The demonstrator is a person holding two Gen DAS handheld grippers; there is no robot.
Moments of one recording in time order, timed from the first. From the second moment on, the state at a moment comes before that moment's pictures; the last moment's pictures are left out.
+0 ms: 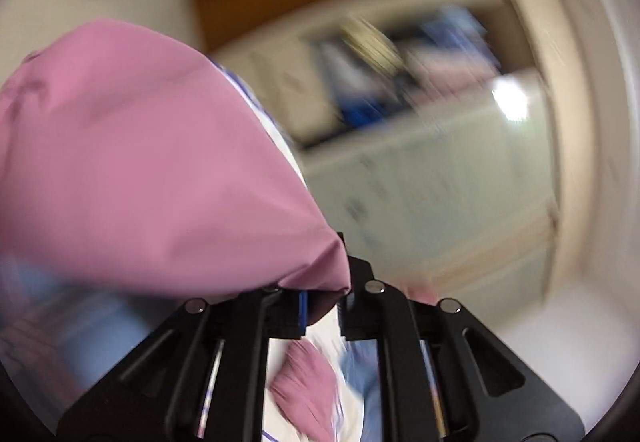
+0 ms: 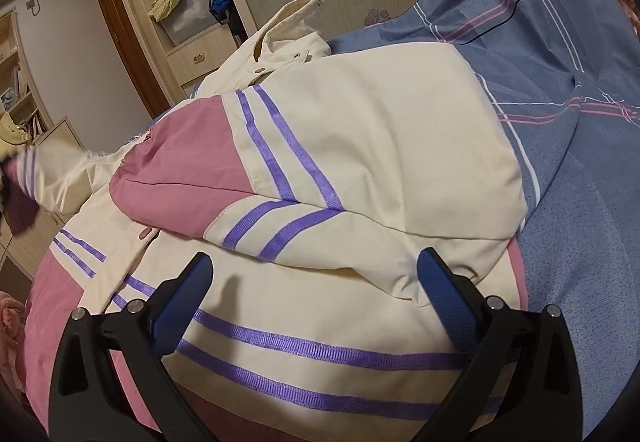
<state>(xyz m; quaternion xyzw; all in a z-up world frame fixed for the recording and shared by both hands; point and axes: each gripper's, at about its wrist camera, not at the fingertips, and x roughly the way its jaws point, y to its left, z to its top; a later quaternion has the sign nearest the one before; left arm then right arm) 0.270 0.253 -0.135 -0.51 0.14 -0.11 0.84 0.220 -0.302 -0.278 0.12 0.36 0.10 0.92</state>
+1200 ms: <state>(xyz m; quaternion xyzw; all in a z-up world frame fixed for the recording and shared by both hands) 0.305 0.114 -0.229 -0.43 0.39 -0.13 0.81 0.197 -0.339 -0.257 0.34 0.39 0.14 0.84</state>
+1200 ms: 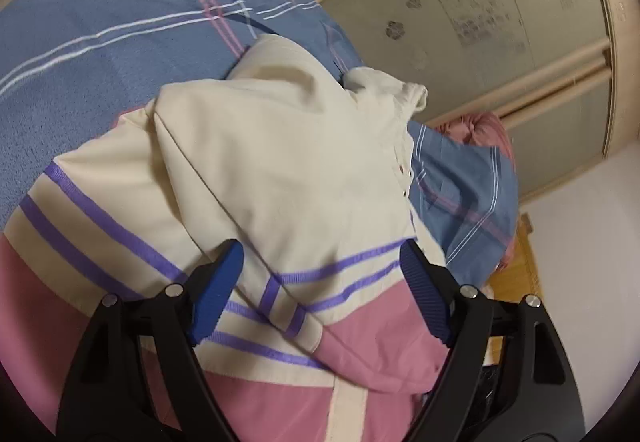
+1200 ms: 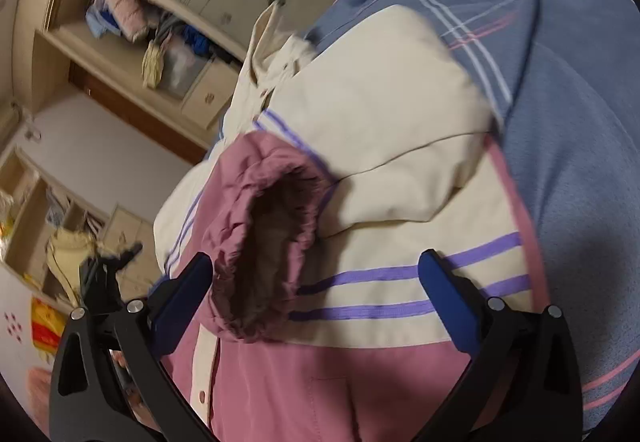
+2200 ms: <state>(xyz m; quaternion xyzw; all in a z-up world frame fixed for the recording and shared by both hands) 0.305 0.206 -0.260 -0.50 0.31 0.01 0.81 0.302 -0.209 -0.184 0.18 0.37 0.21 0.89</state>
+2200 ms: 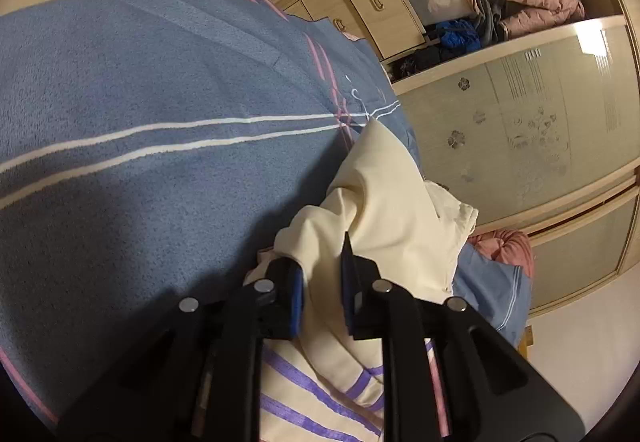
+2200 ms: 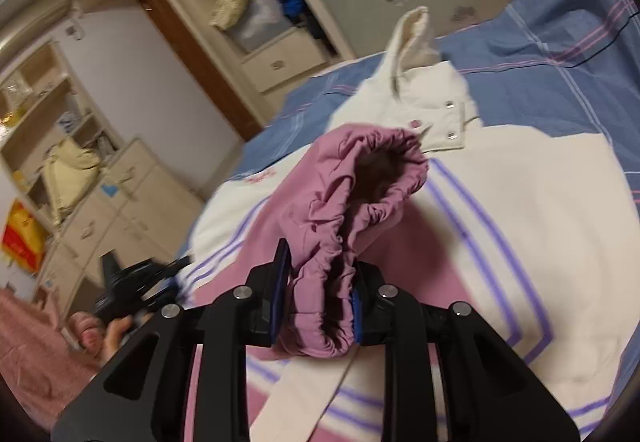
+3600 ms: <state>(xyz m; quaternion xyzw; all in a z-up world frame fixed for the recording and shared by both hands) 0.379 0.111 -0.216 -0.24 0.40 0.01 0.88 0.383 -0.201 -0.238 0.08 0.42 0.11 0.90</state>
